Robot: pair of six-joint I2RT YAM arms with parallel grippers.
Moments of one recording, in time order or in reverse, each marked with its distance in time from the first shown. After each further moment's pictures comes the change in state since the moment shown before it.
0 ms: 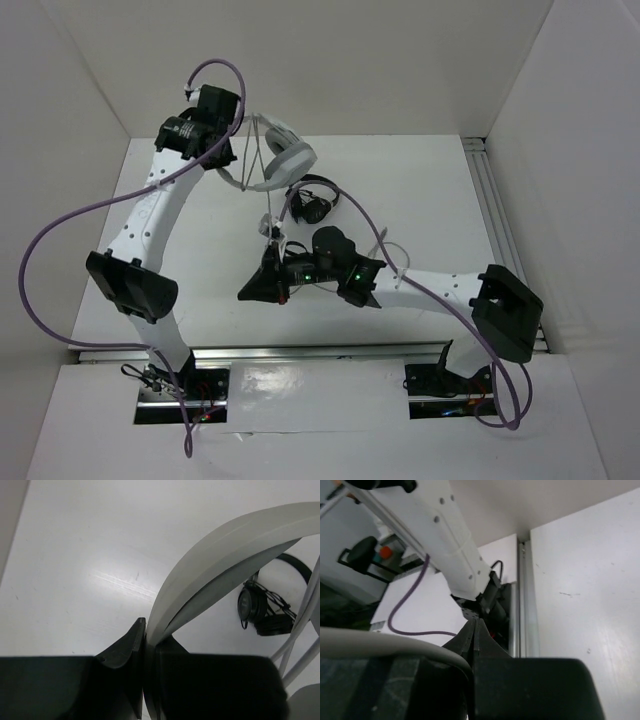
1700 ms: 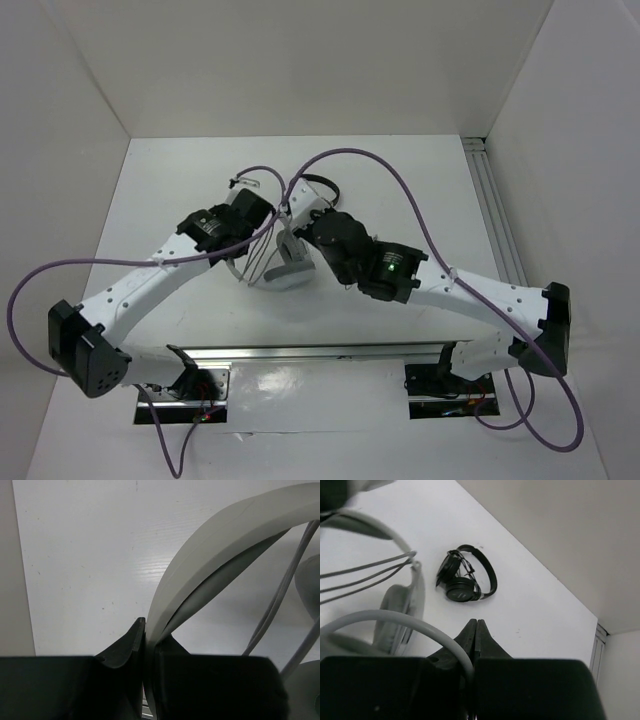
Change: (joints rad) left arm -0.321 -0.436 -0.875 0.143 -0.100 0.094; right arm 0.105 -0.190 0.368 -0.917 1.366 -0.819
